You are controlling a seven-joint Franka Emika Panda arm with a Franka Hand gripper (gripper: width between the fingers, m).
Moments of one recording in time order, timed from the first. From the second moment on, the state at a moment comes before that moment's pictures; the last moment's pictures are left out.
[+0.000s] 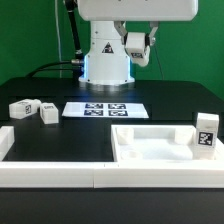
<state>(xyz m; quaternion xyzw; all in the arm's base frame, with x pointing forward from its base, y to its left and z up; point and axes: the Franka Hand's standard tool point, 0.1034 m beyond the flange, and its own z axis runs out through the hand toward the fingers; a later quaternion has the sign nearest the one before) 0.507 0.021 0.180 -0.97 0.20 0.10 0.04</state>
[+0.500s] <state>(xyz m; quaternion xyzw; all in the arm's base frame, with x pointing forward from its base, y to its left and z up) 0.570 0.020 0.201 -0.98 0.16 -0.10 0.01</state>
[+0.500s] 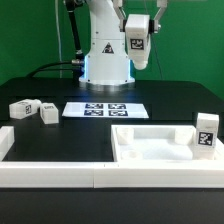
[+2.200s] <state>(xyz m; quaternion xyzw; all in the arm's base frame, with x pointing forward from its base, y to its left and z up) 0.615 0.037 0.117 -0.94 0.20 -0.28 0.00</state>
